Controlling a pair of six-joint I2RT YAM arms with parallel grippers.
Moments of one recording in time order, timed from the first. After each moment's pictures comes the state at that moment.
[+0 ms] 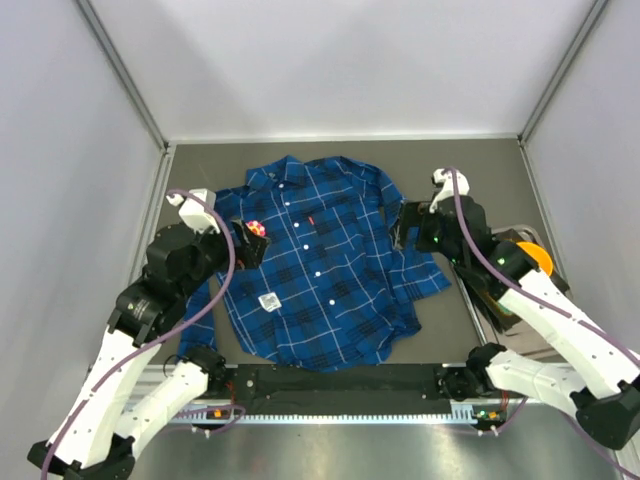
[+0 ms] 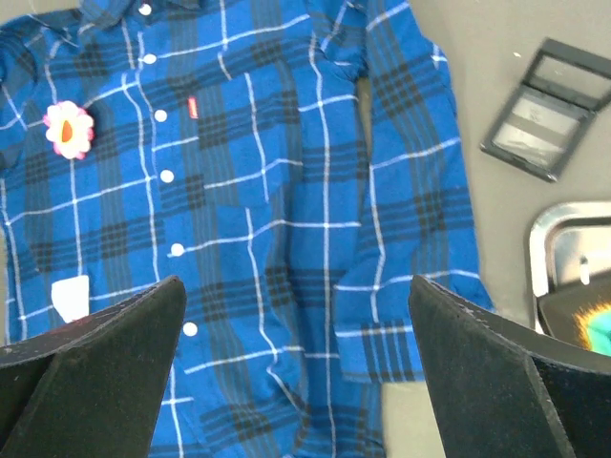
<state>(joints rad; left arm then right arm) -0.45 0.67 1.00 -0.67 -0.02 -0.43 0.63 0.94 0.97 -0.55 0.25 0.43</state>
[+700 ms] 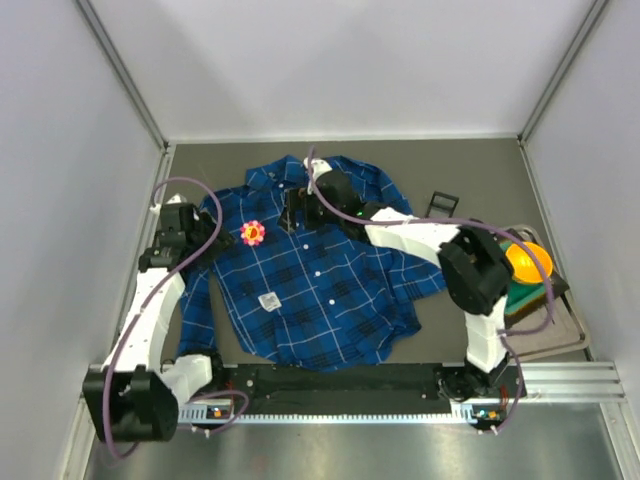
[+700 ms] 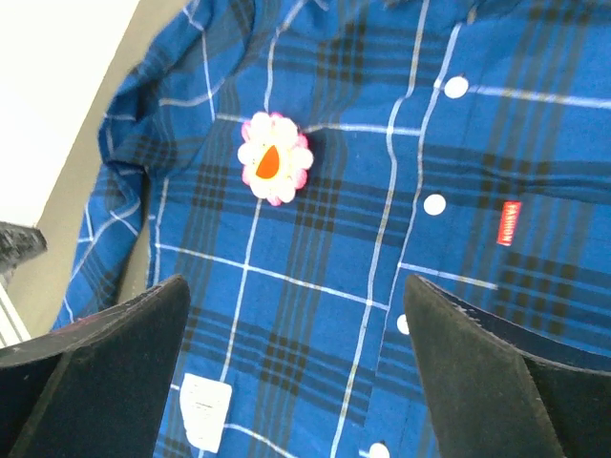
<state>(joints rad) -0.02 1.00 0.84 -0.60 0.03 -0.66 0.80 1.90 1.44 0.00 -0.10 0.48</state>
